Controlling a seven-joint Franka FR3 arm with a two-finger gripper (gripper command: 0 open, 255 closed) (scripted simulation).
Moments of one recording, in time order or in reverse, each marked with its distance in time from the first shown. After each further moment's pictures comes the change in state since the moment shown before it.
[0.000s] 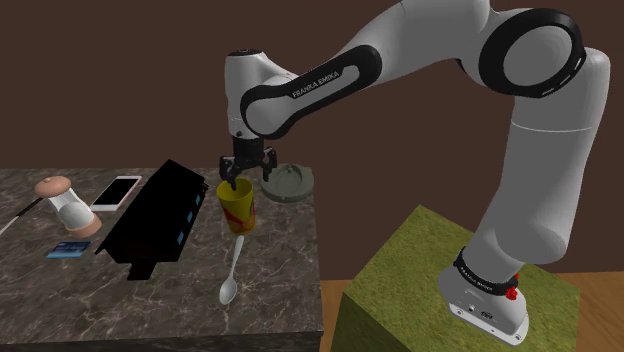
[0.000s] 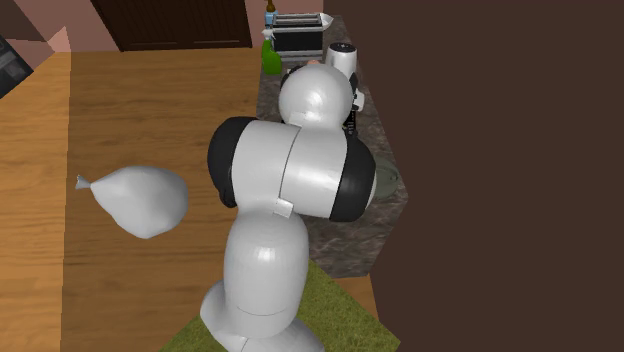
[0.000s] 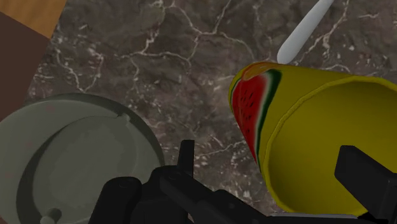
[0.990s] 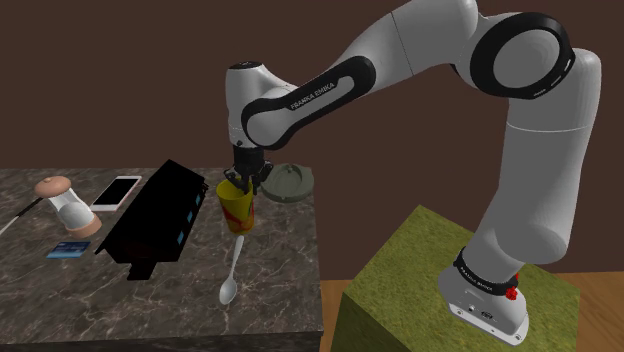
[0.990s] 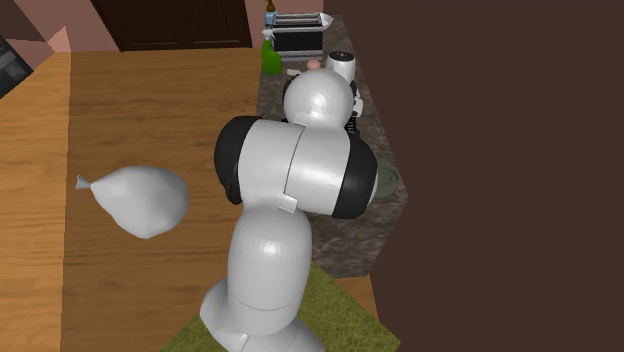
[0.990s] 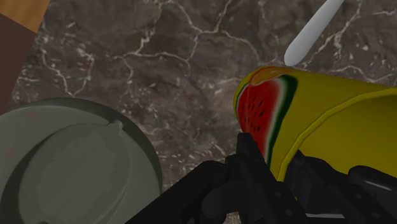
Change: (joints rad) arm 0.006 0.033 -0.005 -0.018 -0.014 0.049 0.009
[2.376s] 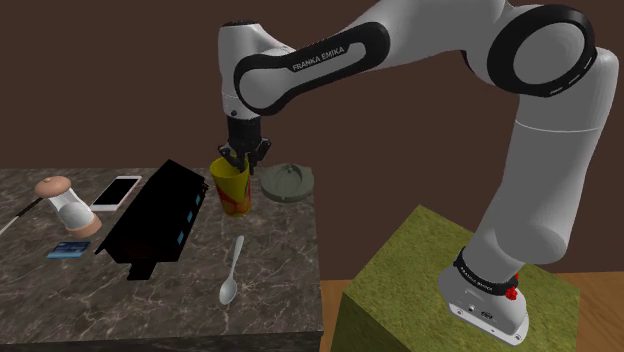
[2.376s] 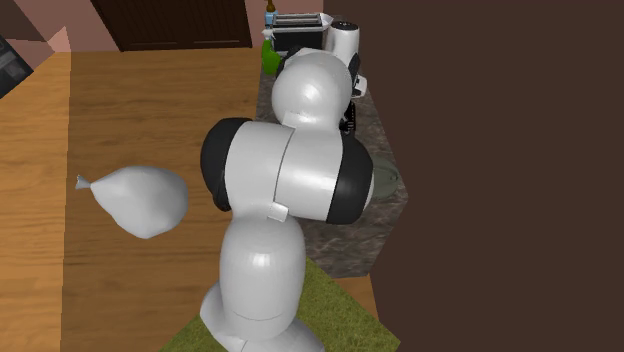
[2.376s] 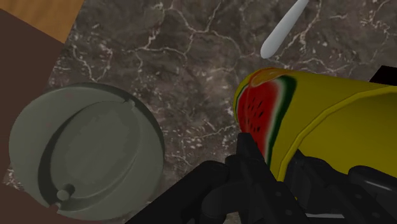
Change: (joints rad) arm -0.006 -0.063 0.010 0.107 0.027 -0.167 -0.012
